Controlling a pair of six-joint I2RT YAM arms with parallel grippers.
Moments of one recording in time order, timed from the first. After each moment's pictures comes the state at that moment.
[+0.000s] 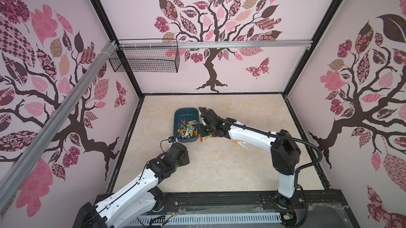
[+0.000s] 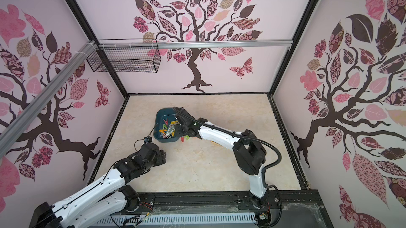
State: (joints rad) left arm -0.71 0.90 0.50 -0.55 -0.30 -0.71; right arm 0.85 1.84 1.42 -0.41 0.06 0.50
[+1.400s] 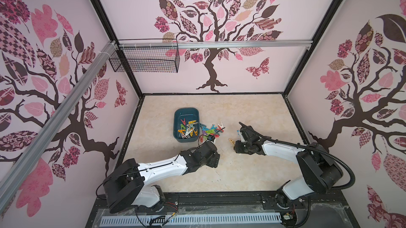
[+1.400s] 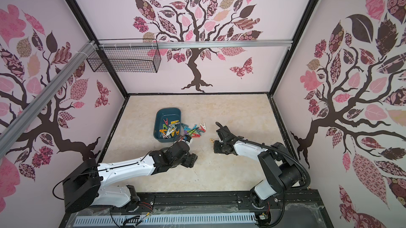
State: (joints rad) left arm -0.99 1.37 0.70 -0.22 -0.18 -0.52; right arm 0.54 1.51 0.70 -0.25 -0.10 0.58
